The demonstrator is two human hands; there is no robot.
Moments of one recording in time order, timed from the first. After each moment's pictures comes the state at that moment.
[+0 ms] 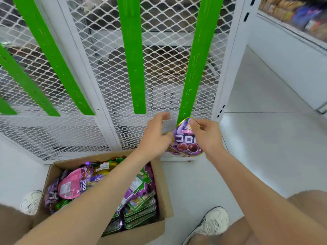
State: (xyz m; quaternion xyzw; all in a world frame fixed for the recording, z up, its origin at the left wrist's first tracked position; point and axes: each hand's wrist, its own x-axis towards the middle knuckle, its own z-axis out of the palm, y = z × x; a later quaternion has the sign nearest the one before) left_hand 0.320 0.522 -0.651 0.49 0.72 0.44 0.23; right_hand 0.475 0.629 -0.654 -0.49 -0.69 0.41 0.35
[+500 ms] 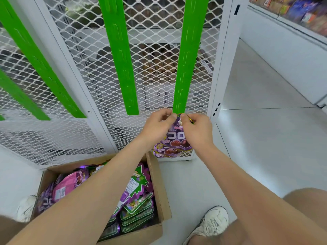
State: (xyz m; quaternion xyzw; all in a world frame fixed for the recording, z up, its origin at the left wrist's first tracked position) left_hand 0.321 0.571 -0.643 0.43 0.67 0.51 0.33; right_hand 0.455 0.631 -0.642 -0.52 -0.69 0.37 0.35
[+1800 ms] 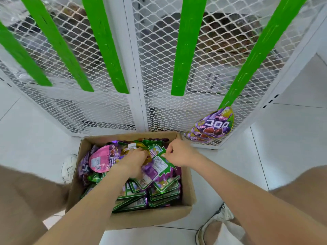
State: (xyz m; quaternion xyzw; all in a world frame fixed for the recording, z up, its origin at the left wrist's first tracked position) left_hand 0.205 0.384 -0.783 0.53 0.79 -0.11 0.29; right_hand 0.359 0.524 -0.728 -0.37 -0.85 0.33 -0.17
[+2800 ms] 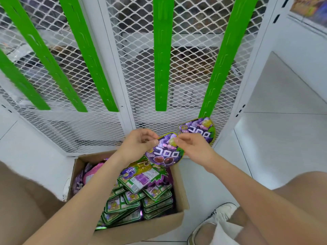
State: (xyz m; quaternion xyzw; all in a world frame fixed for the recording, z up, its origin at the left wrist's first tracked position) left_hand 0.233 0.431 -0.665 0.40 0.71 0.45 0.36; right_hand 0.434 0.556 -0.652 -0.36 -0.73 0.57 0.13
